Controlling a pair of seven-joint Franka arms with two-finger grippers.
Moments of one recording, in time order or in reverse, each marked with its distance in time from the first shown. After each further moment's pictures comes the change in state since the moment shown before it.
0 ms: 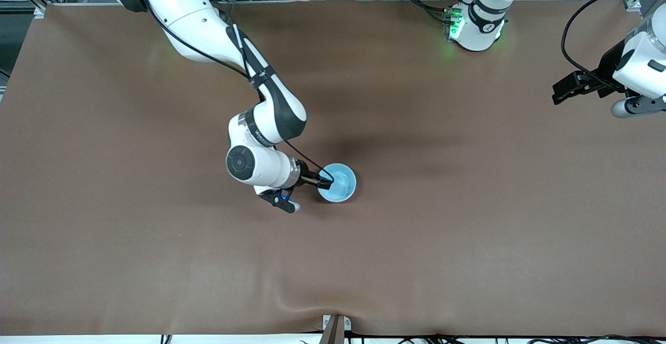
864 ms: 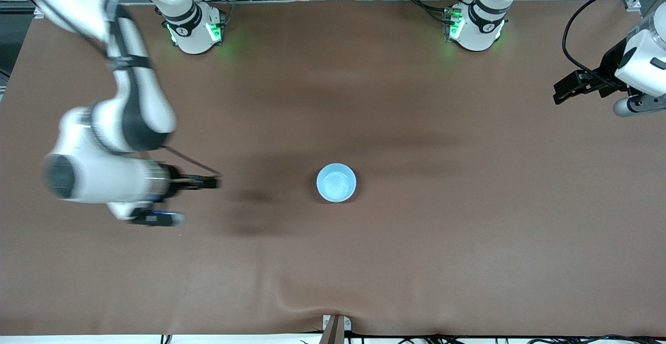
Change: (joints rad) left arm 0.000 -0.005 0.000 0.000 0.000 0.009 0.000; right arm -0.427 -0.285 -0.017 -0.038 -0.274 -0.447 -0.669
